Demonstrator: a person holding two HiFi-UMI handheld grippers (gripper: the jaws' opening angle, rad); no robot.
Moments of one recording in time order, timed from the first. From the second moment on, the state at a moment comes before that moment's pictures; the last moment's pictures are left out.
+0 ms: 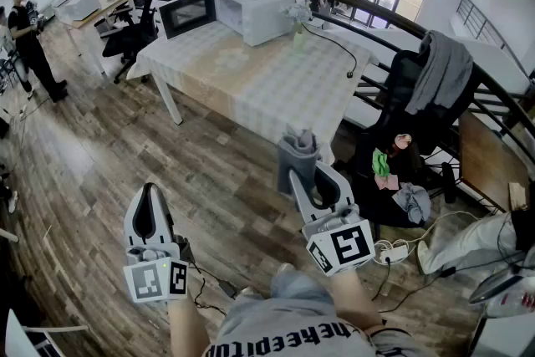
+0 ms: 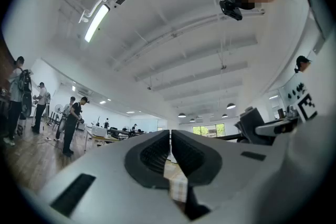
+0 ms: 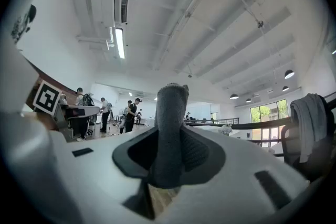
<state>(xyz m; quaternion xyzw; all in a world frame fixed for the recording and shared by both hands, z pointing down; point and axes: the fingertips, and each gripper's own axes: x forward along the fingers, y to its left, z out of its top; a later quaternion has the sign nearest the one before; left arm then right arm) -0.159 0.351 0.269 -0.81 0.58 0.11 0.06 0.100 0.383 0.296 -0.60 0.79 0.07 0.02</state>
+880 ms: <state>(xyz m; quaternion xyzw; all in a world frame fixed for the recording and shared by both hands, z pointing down) -0.107 0.331 0.263 -0.81 0.58 0.11 0.06 0.141 0.359 0.293 -0.58 0.81 0.08 0.02</state>
